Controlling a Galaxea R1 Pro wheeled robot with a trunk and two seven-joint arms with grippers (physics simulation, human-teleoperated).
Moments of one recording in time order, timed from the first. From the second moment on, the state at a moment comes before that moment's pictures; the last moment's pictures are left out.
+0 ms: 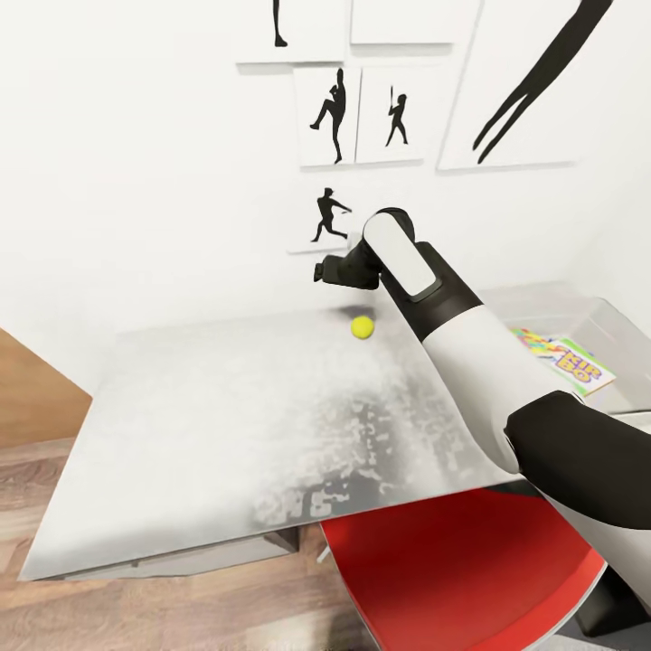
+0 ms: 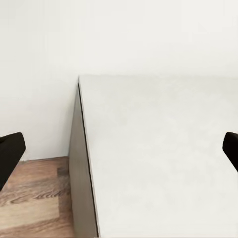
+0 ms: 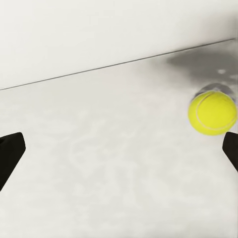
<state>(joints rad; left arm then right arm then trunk) -0.52 1.02 0.64 -1.33 0.44 1.04 -0.96 -1.52 0.17 0.45 -0.81 -1.17 0.94 -0.79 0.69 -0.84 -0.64</state>
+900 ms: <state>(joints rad) -0.51 1.16 0.62 -1.28 0.46 1.04 -0.97 -1.52 0.17 0.45 -0.82 -1.16 0.93 -0.79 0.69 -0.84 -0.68</state>
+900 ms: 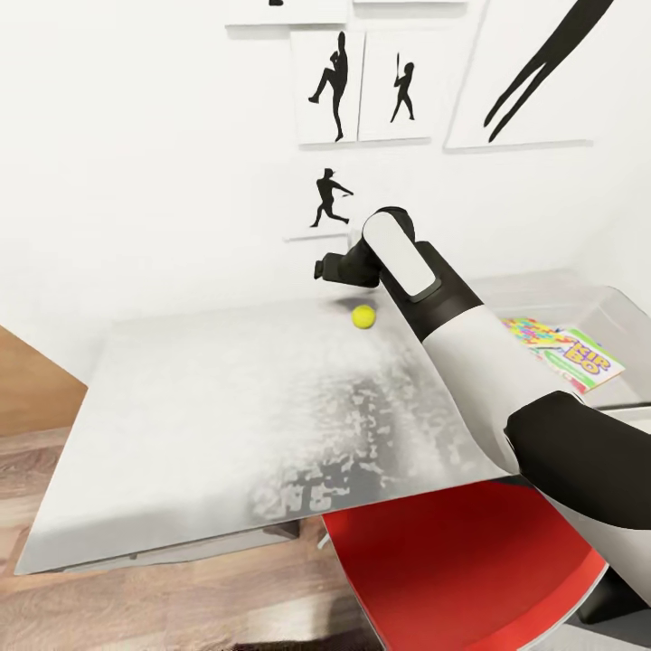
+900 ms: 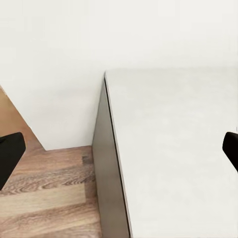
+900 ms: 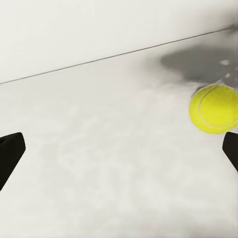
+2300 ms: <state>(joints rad) -0.51 1.15 0.62 -1.28 0.44 1.04 -1.03 -1.52 0.16 0.44 -0.82 -1.08 0.84 -0.78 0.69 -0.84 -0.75</state>
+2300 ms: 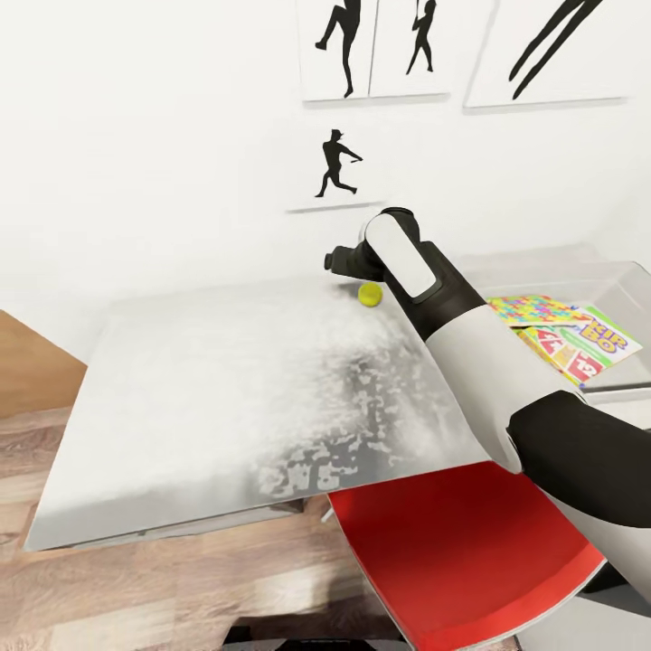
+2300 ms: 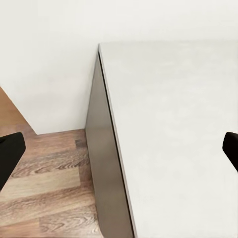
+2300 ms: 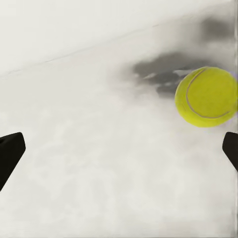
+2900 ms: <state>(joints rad) -0.51 1.16 0.62 -1.28 0.44 1.04 -1.03 -1.52 0.14 0.44 -0.82 -1.04 0.81 -0.78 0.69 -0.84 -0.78</state>
